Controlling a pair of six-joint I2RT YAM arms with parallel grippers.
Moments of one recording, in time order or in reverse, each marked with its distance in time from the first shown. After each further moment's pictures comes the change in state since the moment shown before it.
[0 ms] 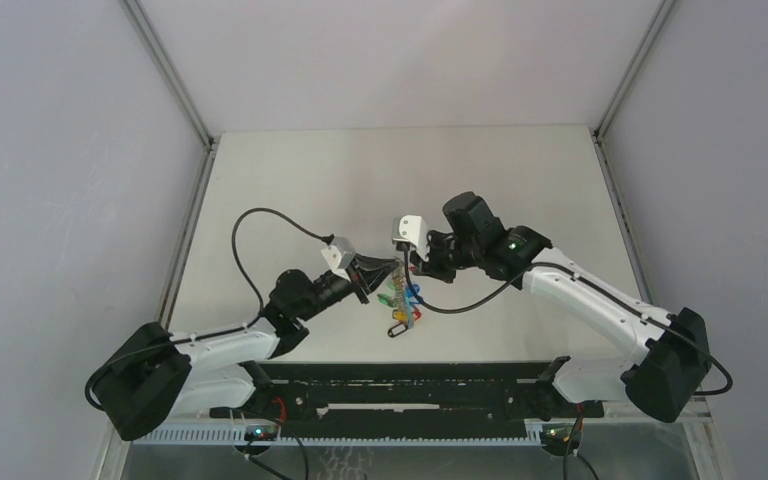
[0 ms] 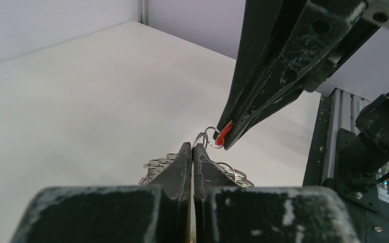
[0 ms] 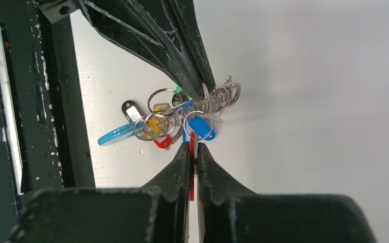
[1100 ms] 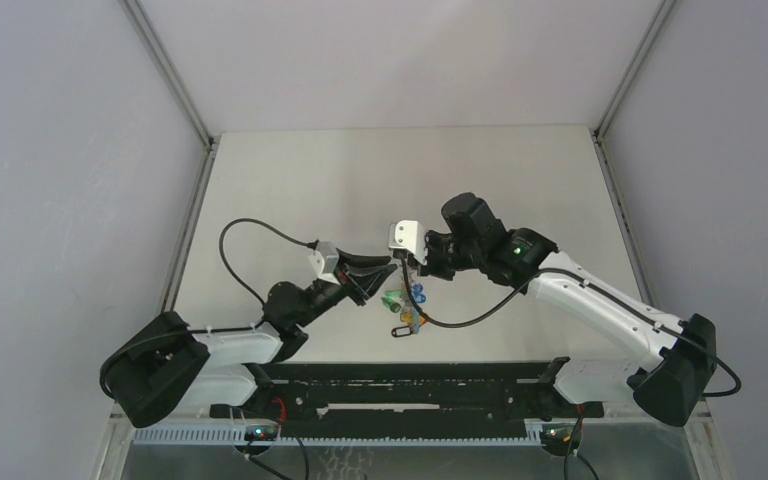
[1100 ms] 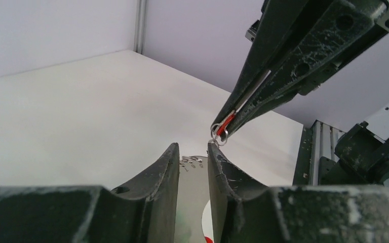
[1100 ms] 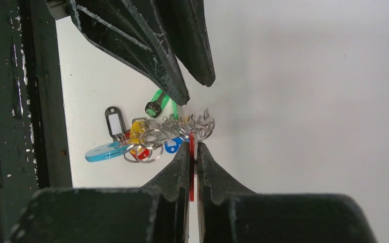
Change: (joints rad) left arm 0.005 0.085 -0.103 0.333 -0.041 -0.132; right arm 0.079 -0.022 0.041 -0.010 0.098 -0.082
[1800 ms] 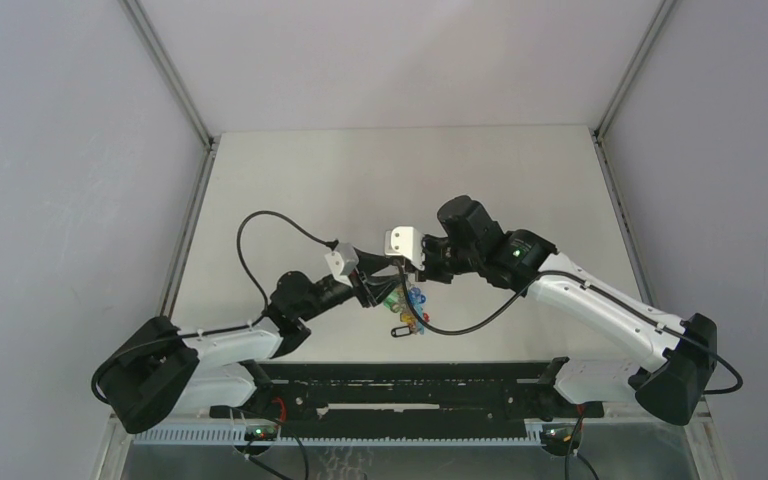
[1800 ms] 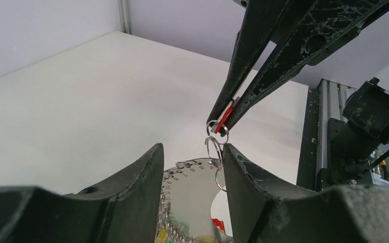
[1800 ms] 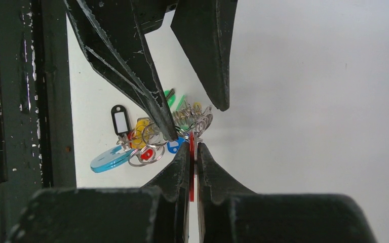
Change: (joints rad) left arm -0.018 -0.040 0.073 -0.227 0.103 0.152; right arm 0.040 -0.001 0.026 -0.037 0.012 -0.026
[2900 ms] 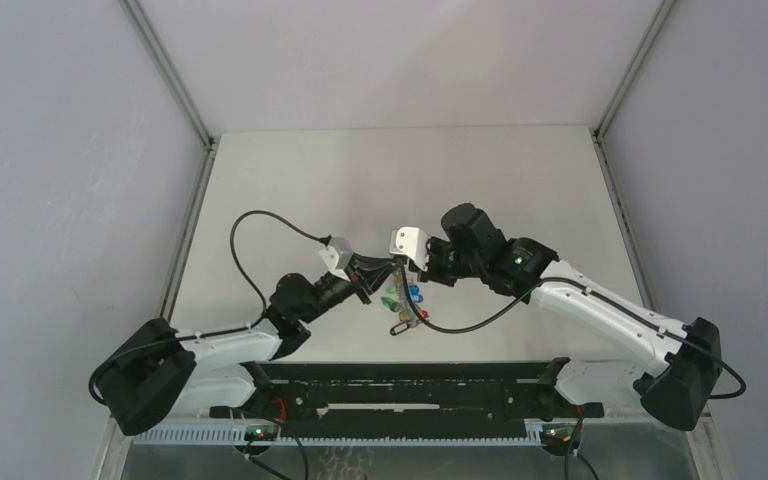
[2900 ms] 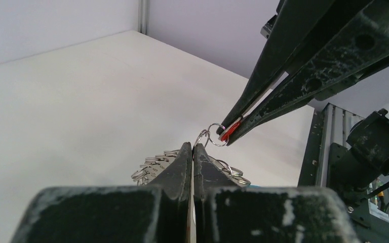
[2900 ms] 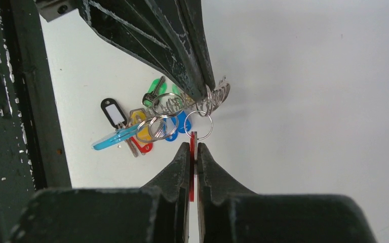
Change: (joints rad) left arm -0.011 -0.018 0.011 -0.014 -0.118 -0.073; right arm 0.000 -0.034 -0.063 0.038 0.089 0.055
